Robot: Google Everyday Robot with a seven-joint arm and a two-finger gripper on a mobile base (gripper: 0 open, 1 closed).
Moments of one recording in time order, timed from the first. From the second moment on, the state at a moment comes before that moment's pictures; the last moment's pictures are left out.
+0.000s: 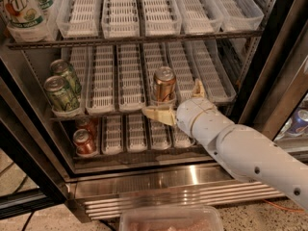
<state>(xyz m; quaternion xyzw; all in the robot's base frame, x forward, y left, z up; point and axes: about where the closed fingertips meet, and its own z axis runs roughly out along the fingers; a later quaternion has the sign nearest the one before) 0.577 -0.066 0.842 -0.24 0.72 0.09 0.64</state>
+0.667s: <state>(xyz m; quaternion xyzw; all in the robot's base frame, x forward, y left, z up) 0.584 -0.058 0.843 -0.23 0.71 0.09 0.66</state>
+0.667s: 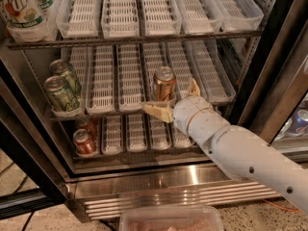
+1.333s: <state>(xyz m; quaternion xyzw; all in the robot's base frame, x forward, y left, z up) 0.591 -0.048 0.836 -0.23 0.71 0.09 0.67</state>
